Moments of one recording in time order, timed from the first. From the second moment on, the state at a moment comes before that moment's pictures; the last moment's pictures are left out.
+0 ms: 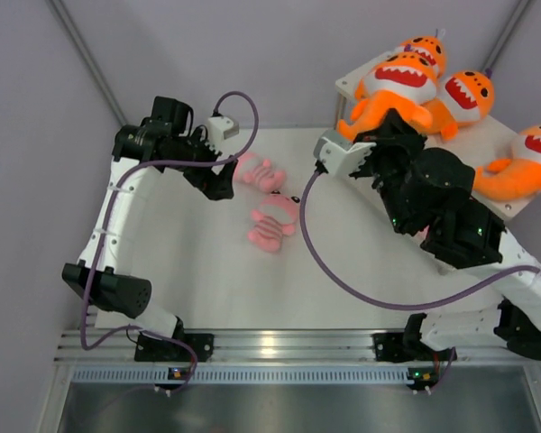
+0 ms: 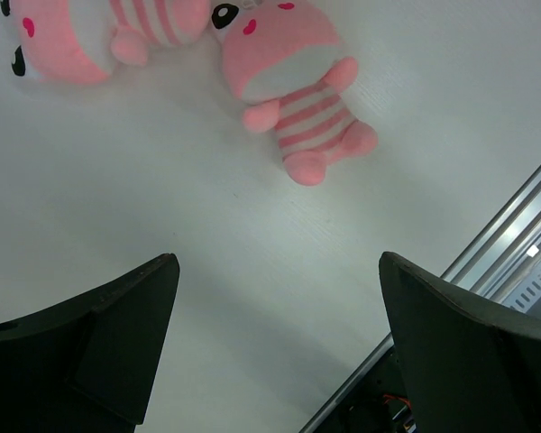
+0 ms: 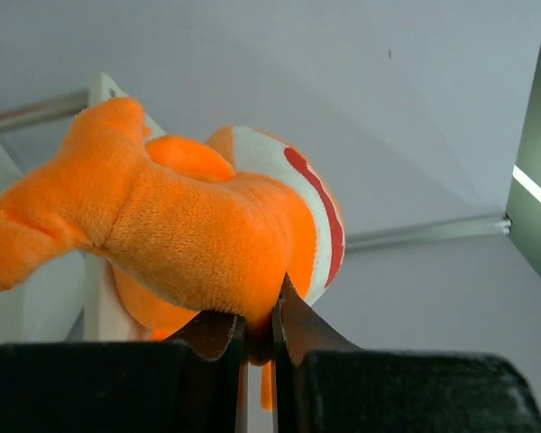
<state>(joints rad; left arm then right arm) -0.25 1.57 1.92 -1.31 0.45 0.43 1.15 1.15 1.68 -0.43 0.91 -1.41</state>
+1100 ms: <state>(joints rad) -0.25 1.55 1.83 -1.31 0.51 0.45 0.39 0.98 1.38 -0.68 0.56 -1.46</state>
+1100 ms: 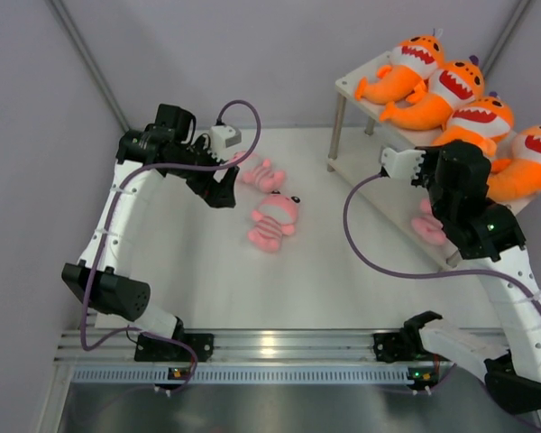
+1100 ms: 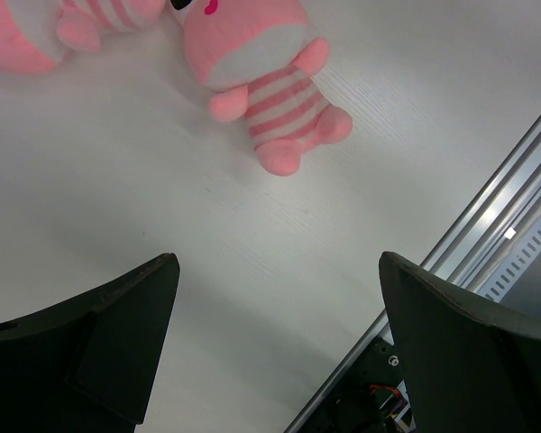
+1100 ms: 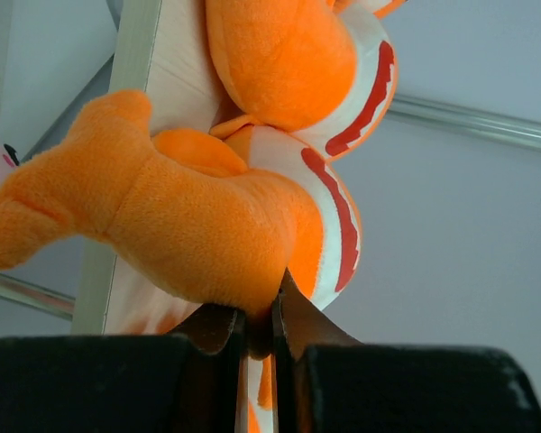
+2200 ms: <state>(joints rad) -0.25 1.52 1.79 -1.31 0.51 0.47 0.25 0.95 1.36 -0.71 0.31 -1.47</state>
